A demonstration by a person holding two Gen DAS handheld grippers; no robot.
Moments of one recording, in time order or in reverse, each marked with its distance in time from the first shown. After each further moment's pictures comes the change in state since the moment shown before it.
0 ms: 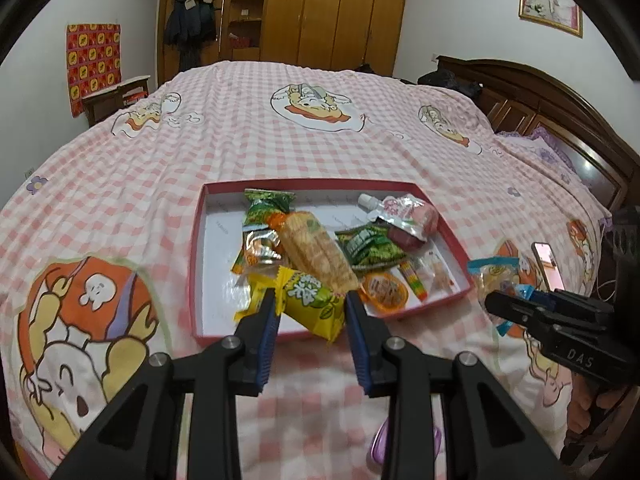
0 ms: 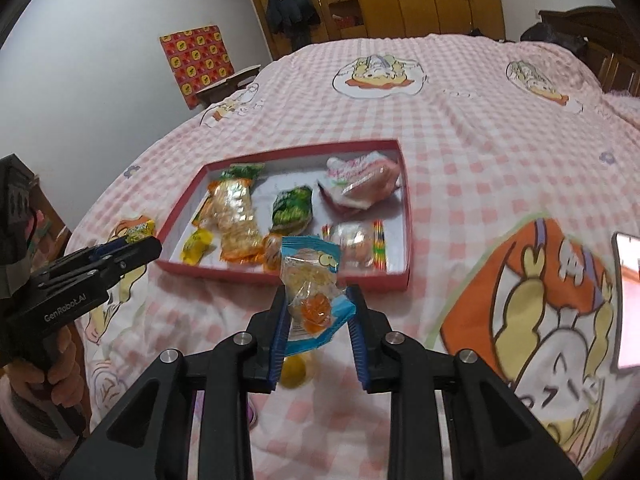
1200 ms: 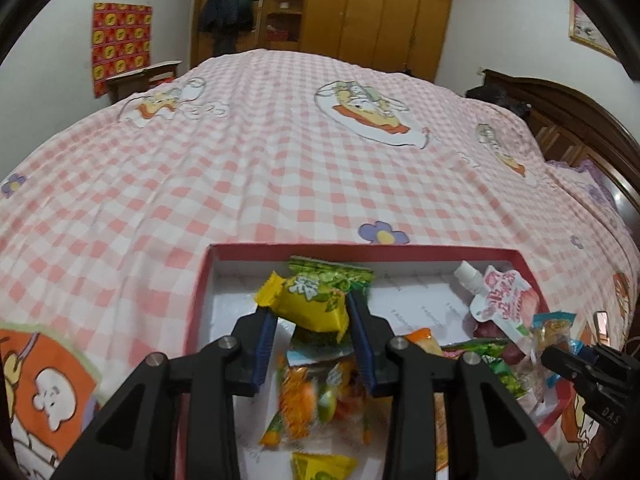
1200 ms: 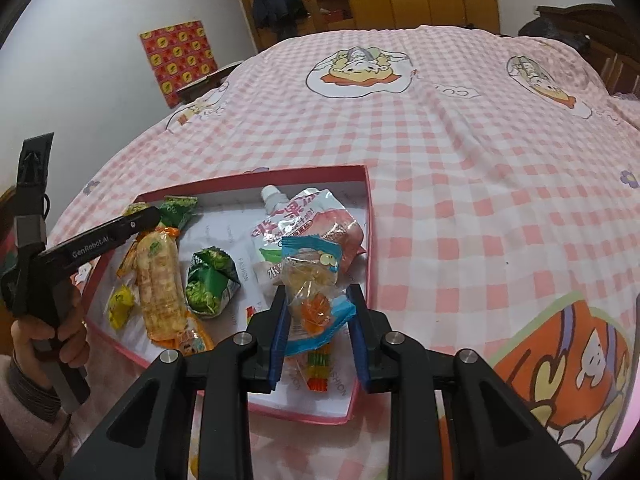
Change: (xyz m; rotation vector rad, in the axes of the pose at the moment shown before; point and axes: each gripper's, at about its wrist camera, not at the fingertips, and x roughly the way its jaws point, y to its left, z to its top) left arm 0.125 0.052 0.064 -0.090 -0.008 0.077; right arm 0.080 -0.041 0.050 0.015 0.021 -0.055
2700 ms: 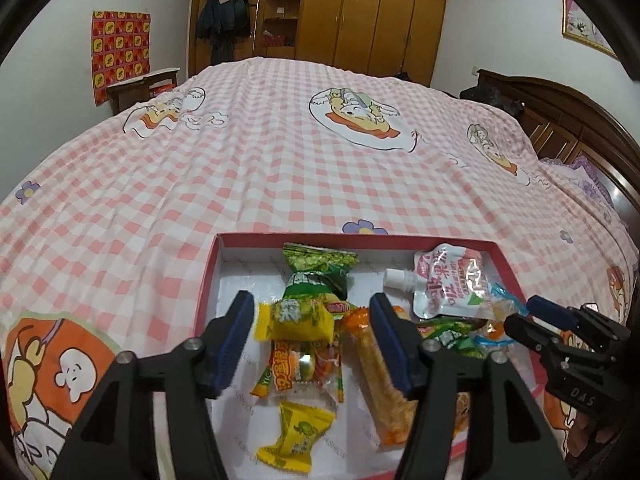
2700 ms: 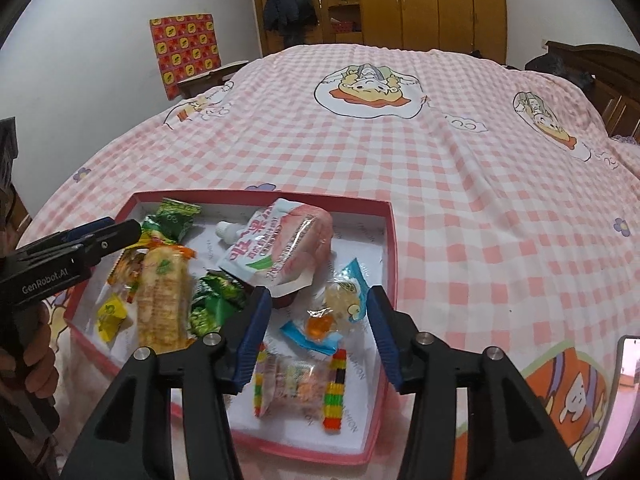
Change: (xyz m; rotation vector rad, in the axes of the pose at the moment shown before) left arm -0.039 -0.015 -0.007 0.009 -0.014 0.023; right arm 0.001 0.026 0.017 -0.099 -0.032 -0.051
